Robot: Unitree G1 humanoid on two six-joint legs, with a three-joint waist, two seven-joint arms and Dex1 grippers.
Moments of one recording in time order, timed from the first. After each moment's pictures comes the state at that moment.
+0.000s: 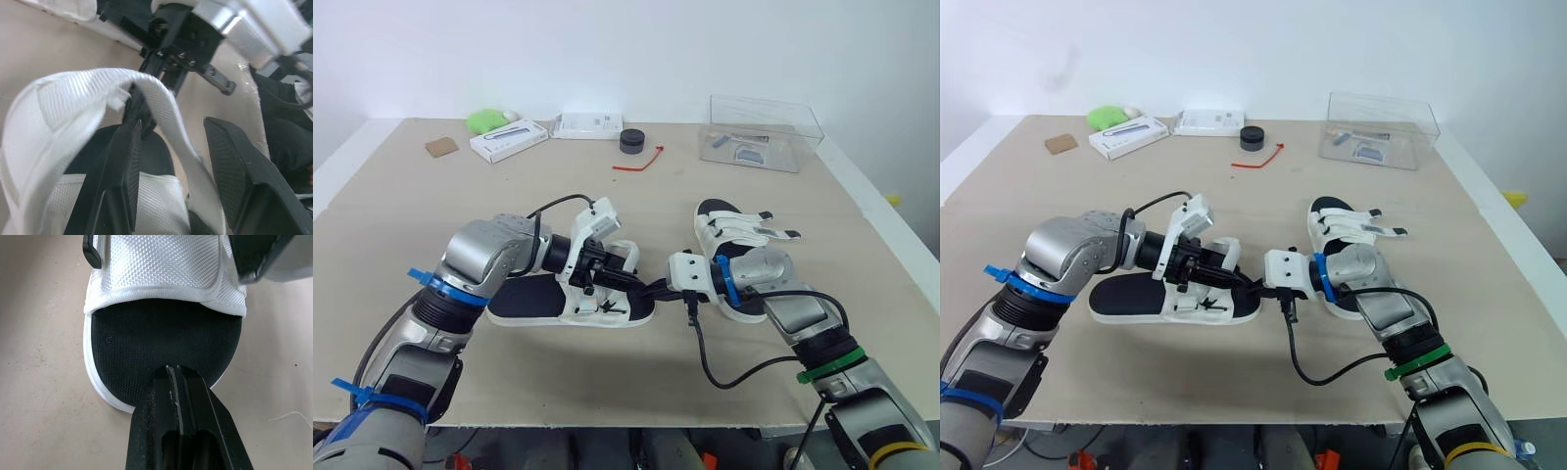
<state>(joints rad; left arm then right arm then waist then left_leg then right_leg) -0.86 0.52 -0.32 -0.02 -0.55 1.06 -1.06 -0.60 -0.60 0.35 0.14 0.02 0.04 1.21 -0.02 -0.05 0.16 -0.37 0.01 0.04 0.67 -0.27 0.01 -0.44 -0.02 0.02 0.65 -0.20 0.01</state>
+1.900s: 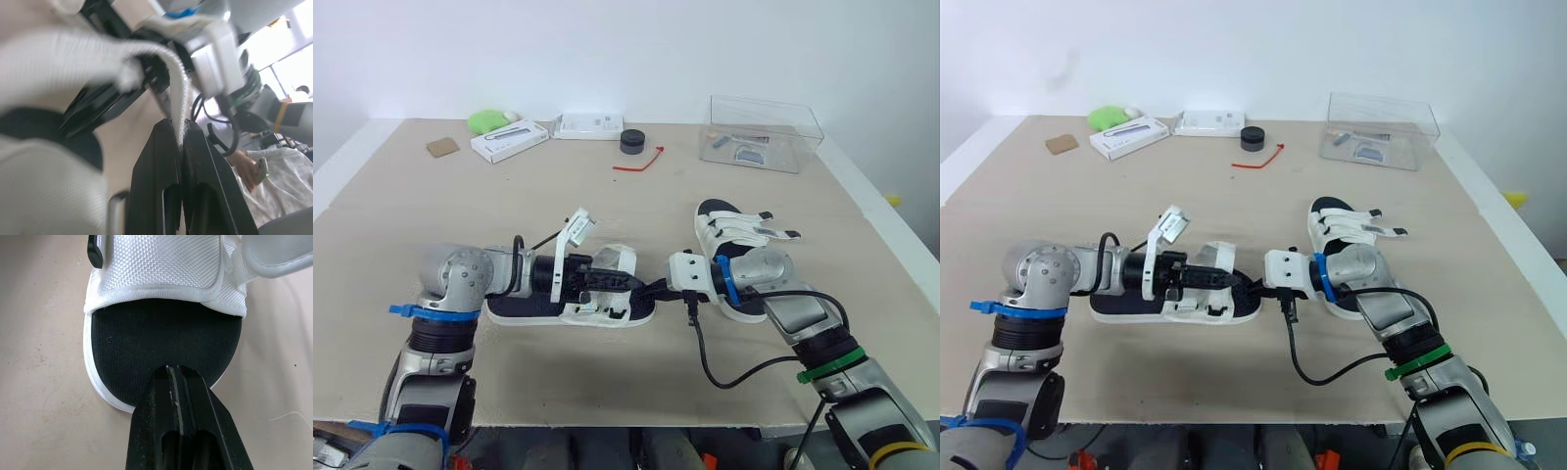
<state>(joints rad) -0.68 0.40 0.04 -0.06 -0.90 1.44 -0.79 -0.61 -0.61 0.35 0.14 0.02 0.04 1.21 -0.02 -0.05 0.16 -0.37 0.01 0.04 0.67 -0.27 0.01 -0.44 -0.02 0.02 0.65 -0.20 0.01</state>
